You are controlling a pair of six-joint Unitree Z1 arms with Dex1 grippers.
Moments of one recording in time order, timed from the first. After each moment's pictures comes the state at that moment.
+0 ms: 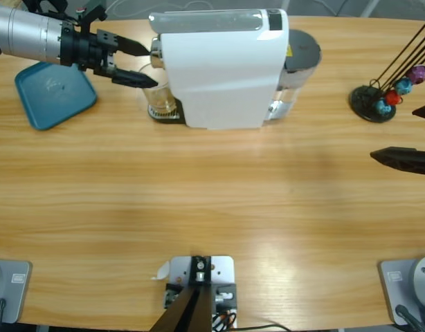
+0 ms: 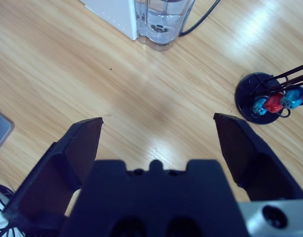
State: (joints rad) arm 0 -0.39 1.92 -1.08 0.03 -0.82 0.69; arm 1 0.72 1.04 -0.84 0.65 -0.11 0.03
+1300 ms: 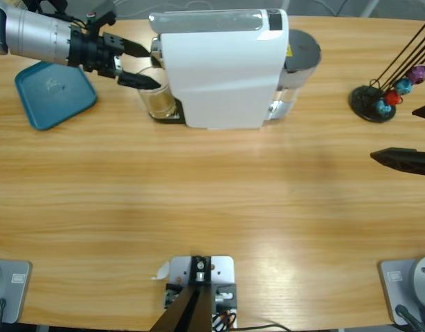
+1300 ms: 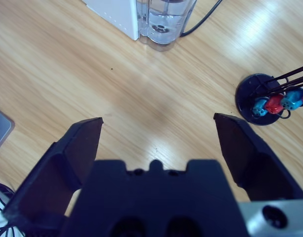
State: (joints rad) arm 0 -0.42 1.92 -1.09 0.03 -0.72 0.69; arm 1 0.72 1.04 -0.84 0.65 -0.11 0.02
